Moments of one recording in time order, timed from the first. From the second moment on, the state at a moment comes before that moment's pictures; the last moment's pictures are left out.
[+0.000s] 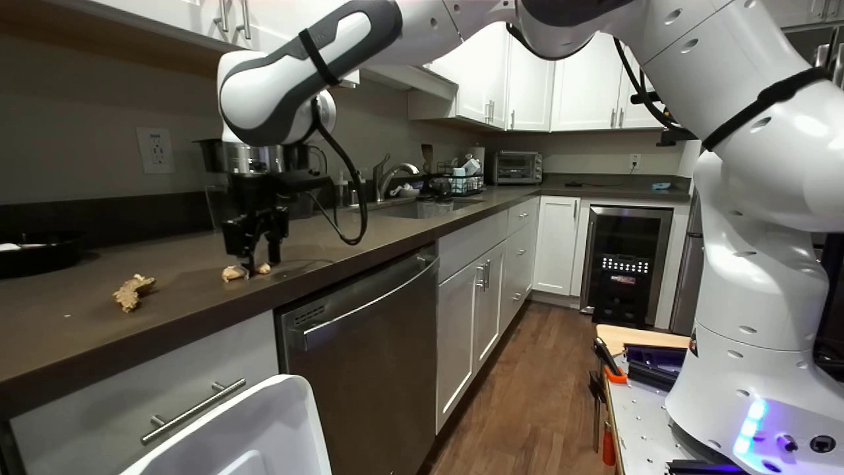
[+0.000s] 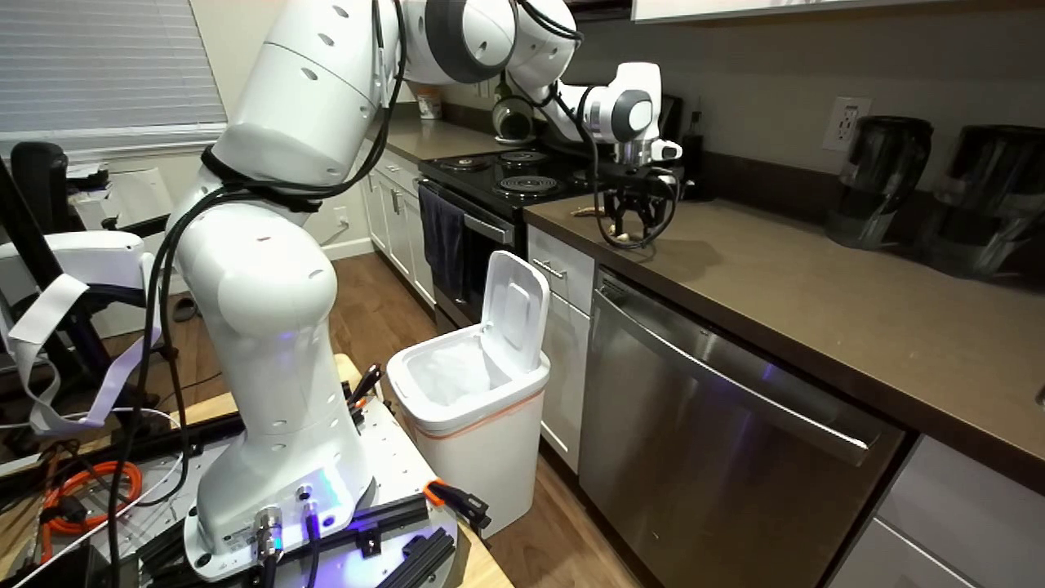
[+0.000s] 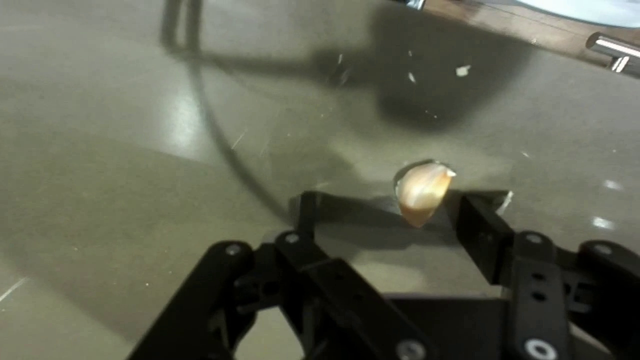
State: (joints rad) arm 0.11 0.63 0.00 -1.45 -0.07 2.16 0.01
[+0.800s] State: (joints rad) arm 0.12 0.62 0.01 -1.45 -0.07 2.15 0.08
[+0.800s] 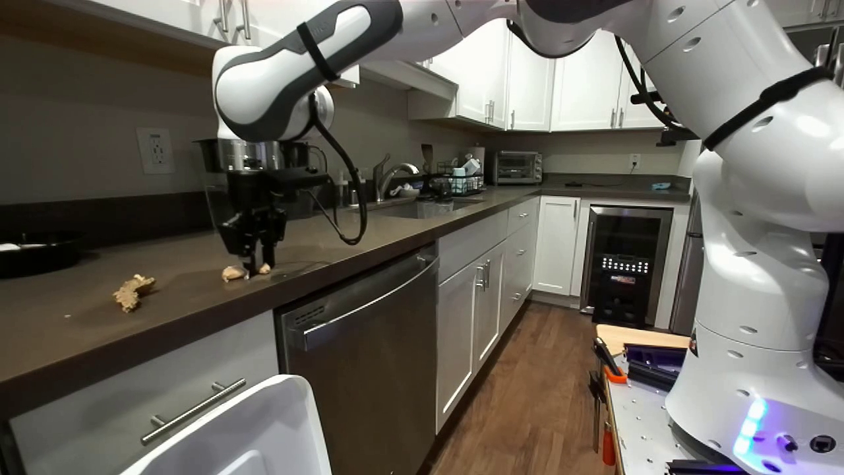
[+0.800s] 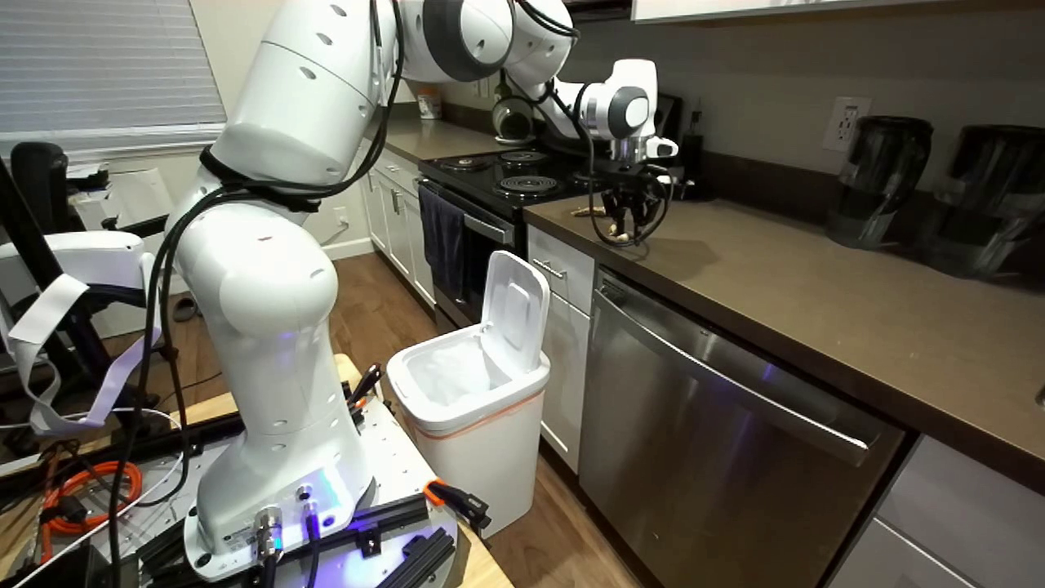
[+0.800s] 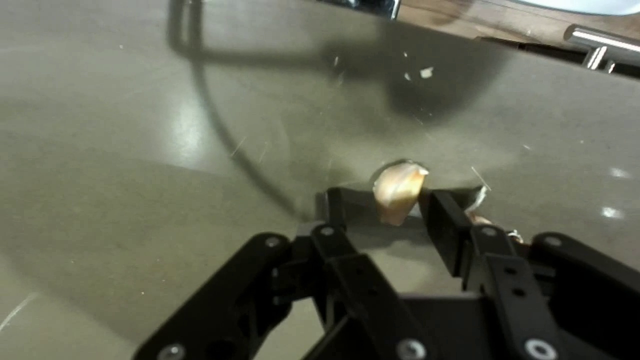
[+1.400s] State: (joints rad) arm 0.12 0.61 0.00 -1.45 -0.07 2.08 0.11
